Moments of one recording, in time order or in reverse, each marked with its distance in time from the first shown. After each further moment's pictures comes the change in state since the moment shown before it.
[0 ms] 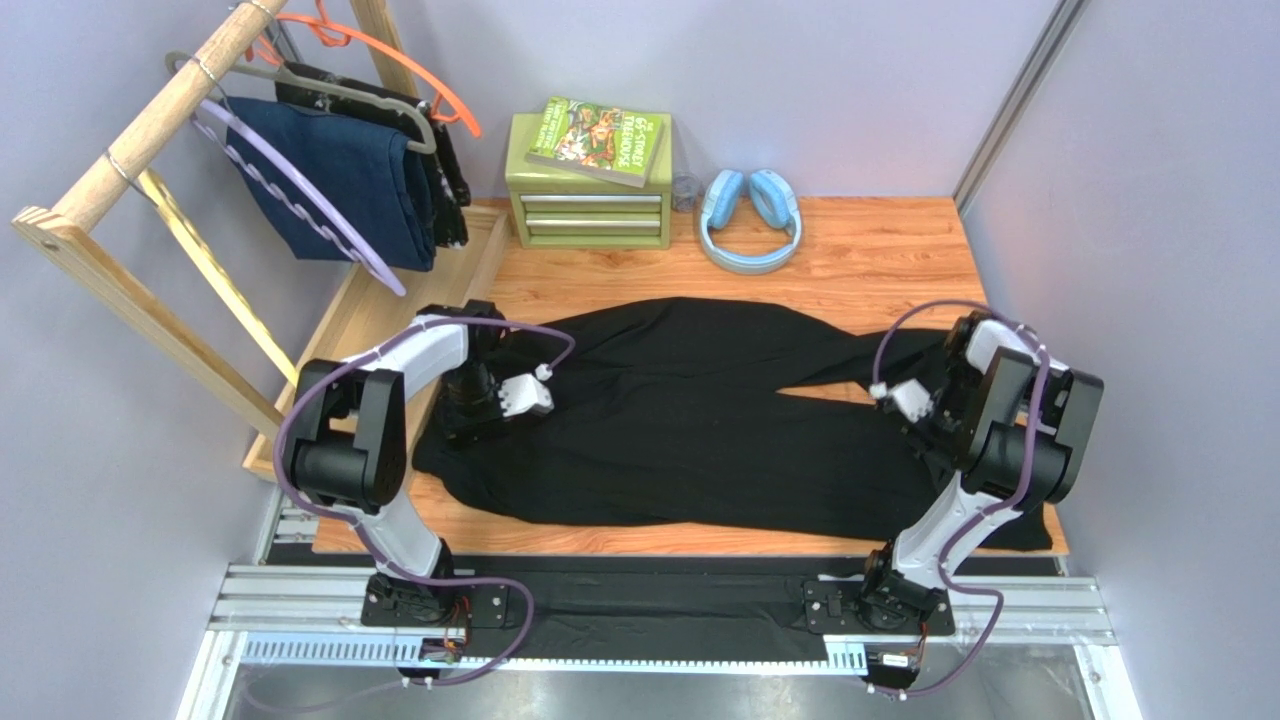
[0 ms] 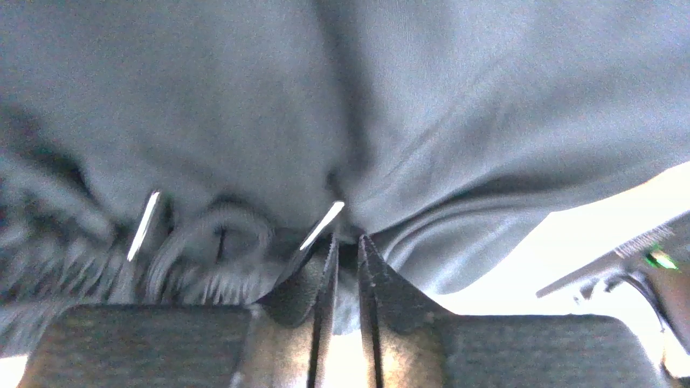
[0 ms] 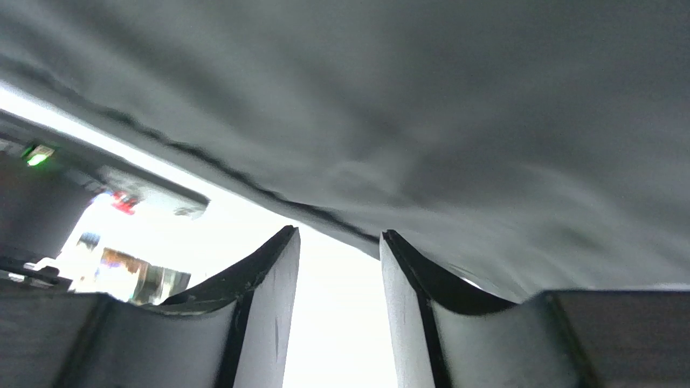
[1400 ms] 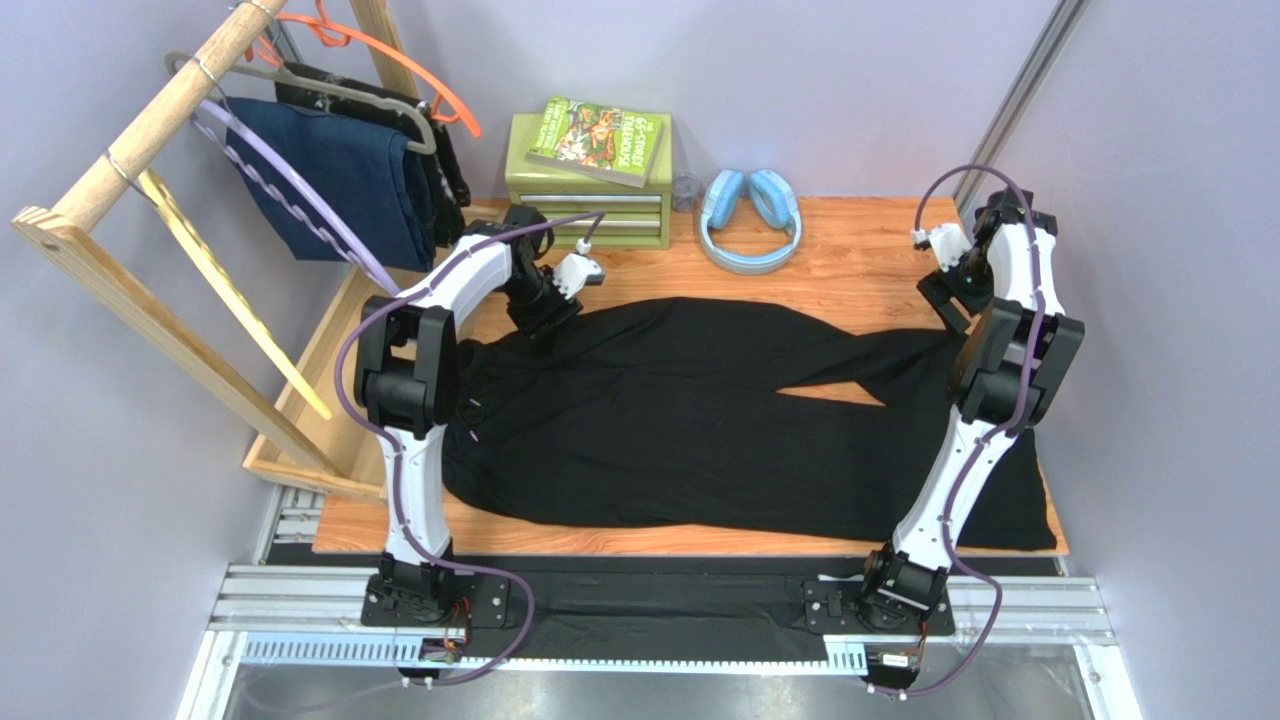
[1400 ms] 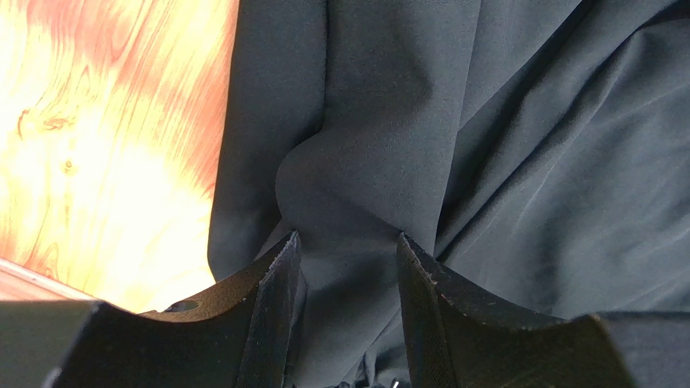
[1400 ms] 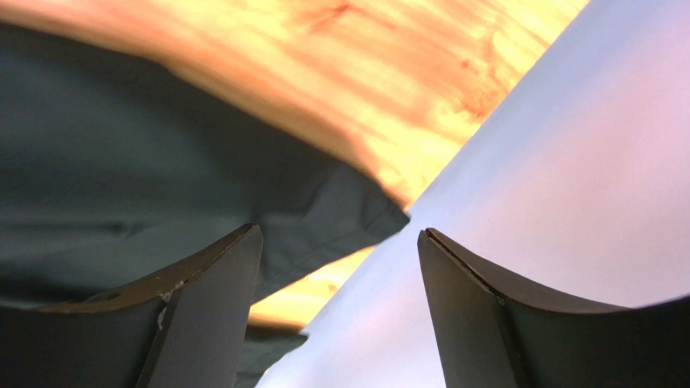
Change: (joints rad) left arm -0.065 0.419 0.708 0.048 0.317 -0.367; right arm 0.010 0.476 0.979 0.162 -0.104 0.097
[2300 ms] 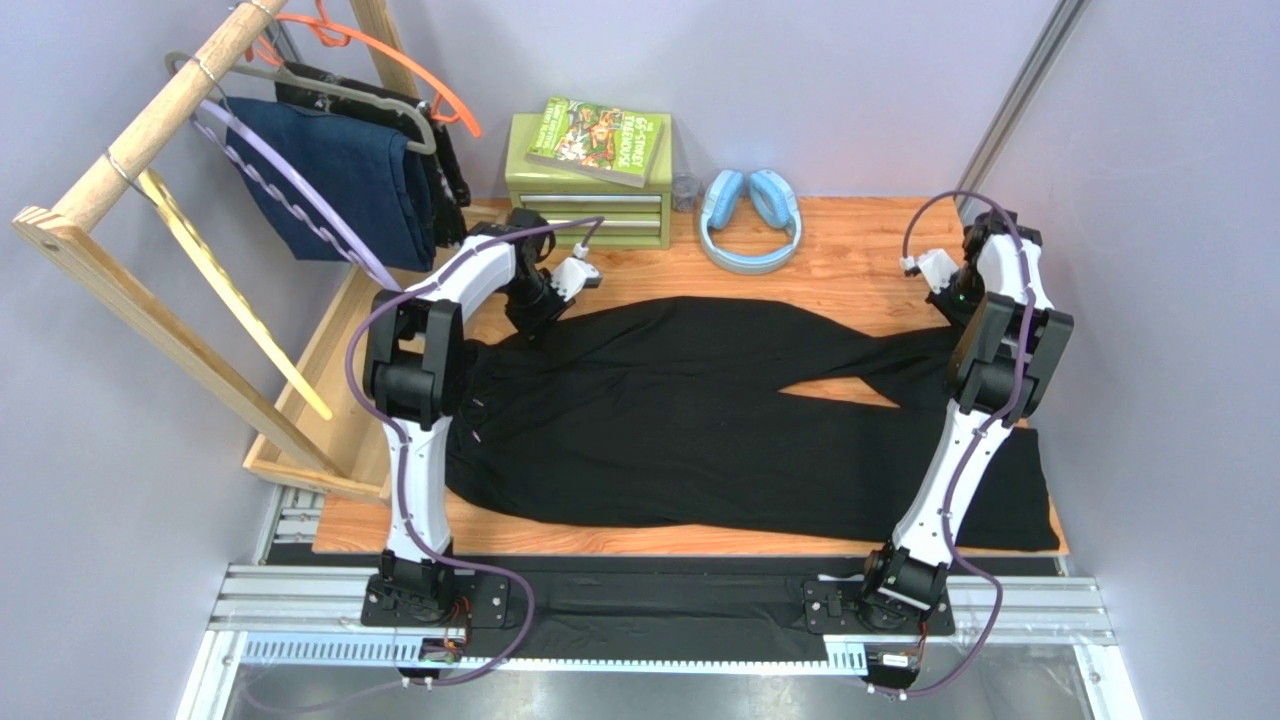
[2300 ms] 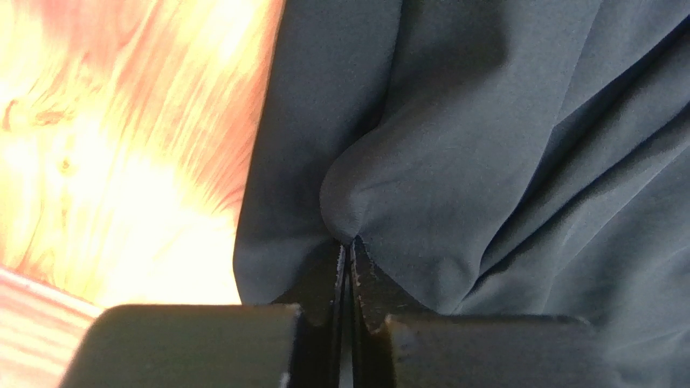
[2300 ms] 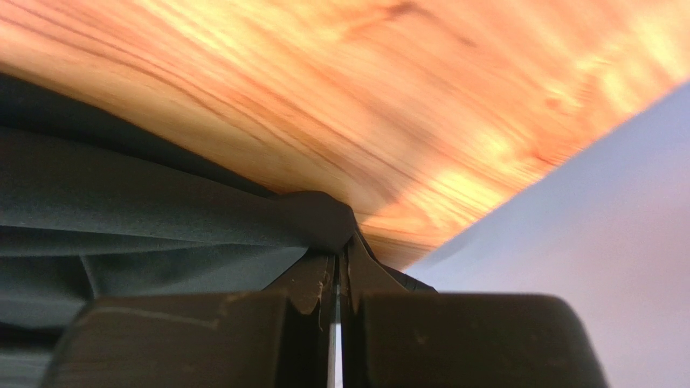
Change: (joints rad) left arm 0.010 0.074 0.036 0.004 -0.064 -0.023; right arm -0.008 0.129 0.023 -0.006 0.068 -0.100
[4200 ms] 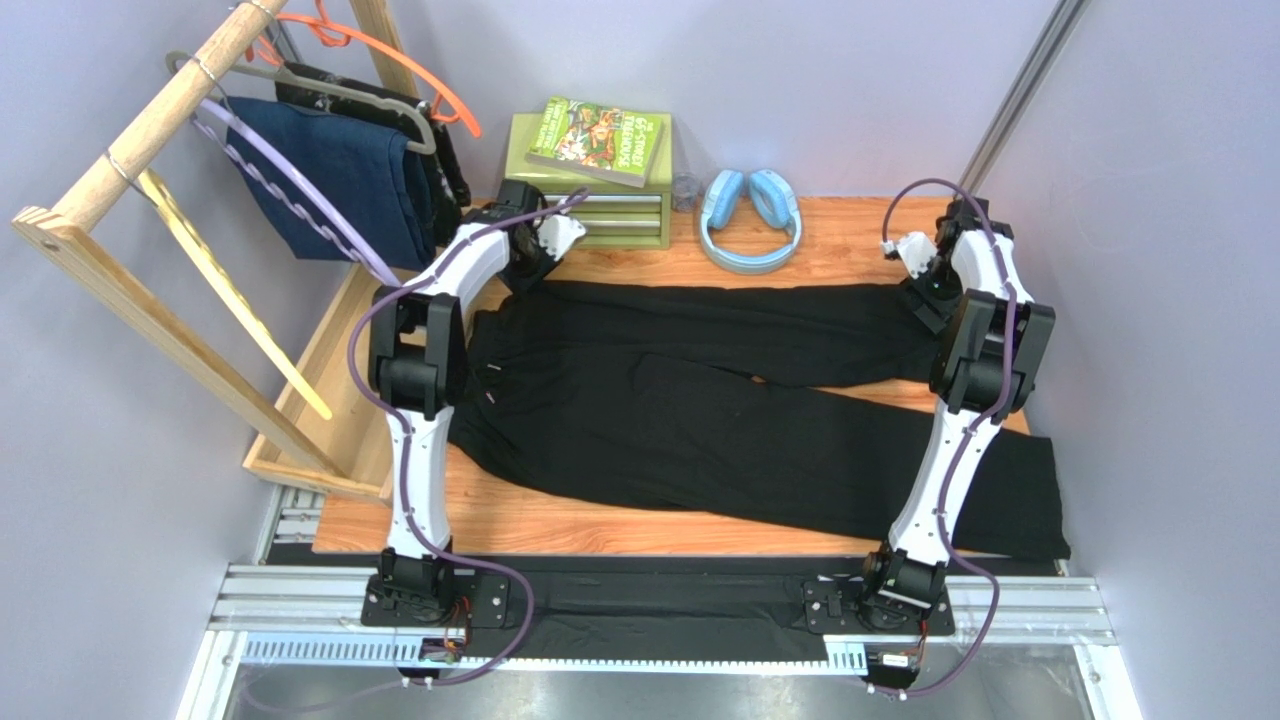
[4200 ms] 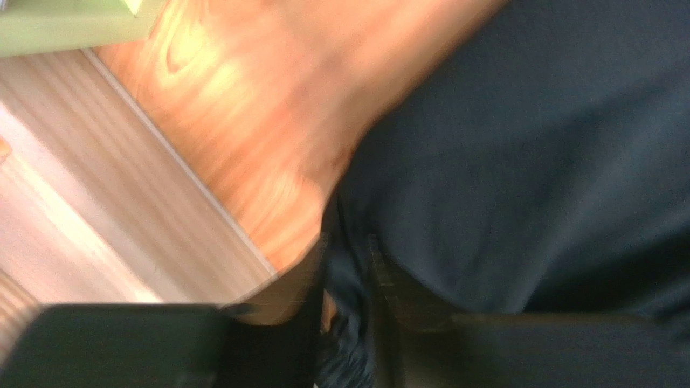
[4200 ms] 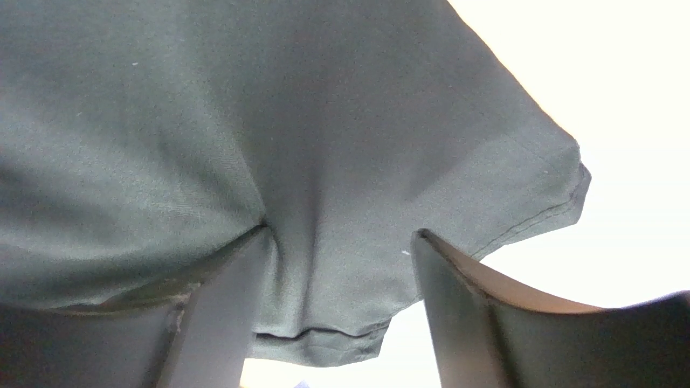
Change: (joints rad) left arm 0.038 0.079 0.149 0.237 -0.208 -0.047; right arm 0.084 -0.033 -0.047 0.144 0.017 0.102
